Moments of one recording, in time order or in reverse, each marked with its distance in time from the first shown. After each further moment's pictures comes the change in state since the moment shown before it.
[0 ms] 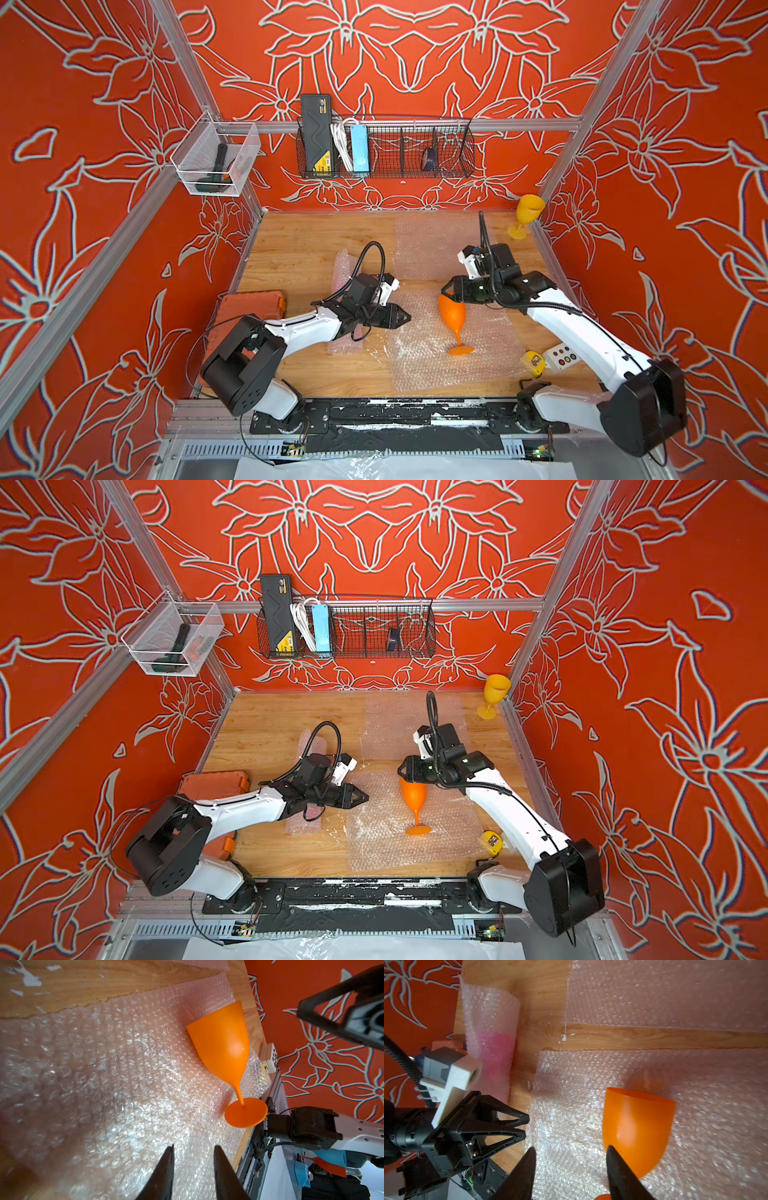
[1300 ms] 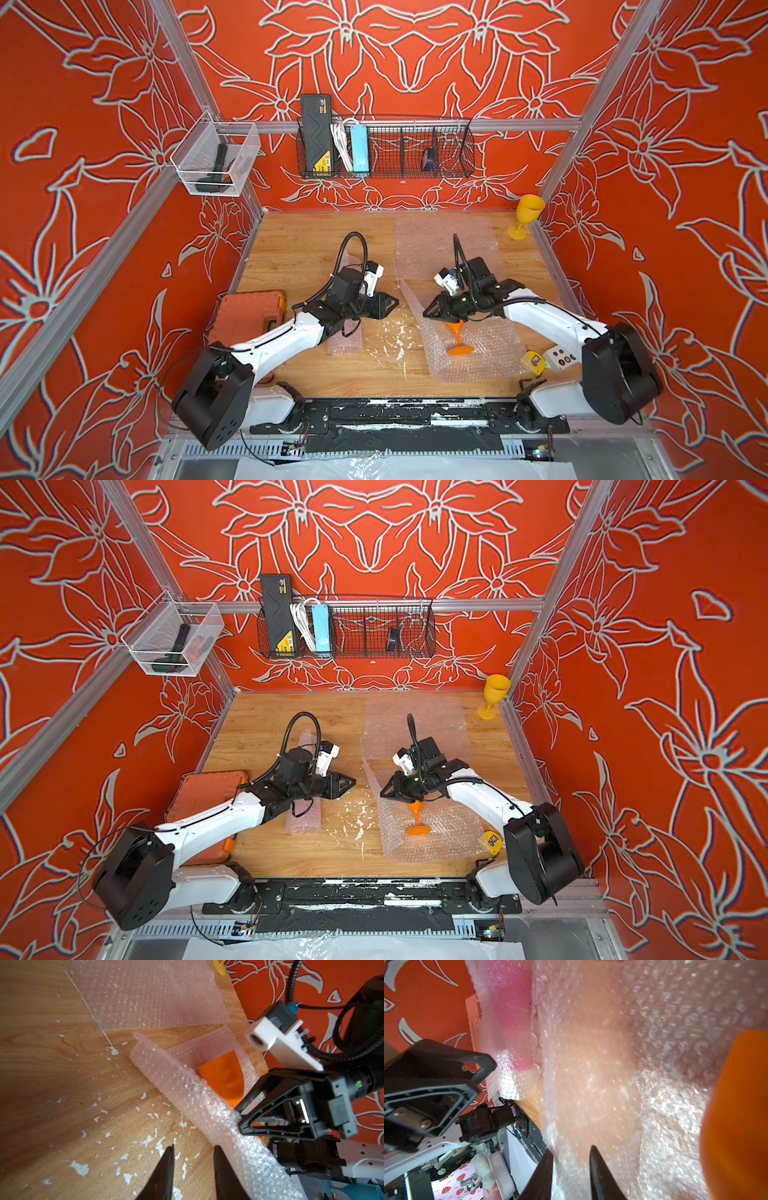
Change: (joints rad) left arm 0.072 -0.253 -0.027 -0.071 -0.149 0.035; right arm 0.130 0.226 -0.104 0.210 -0.342 0.154
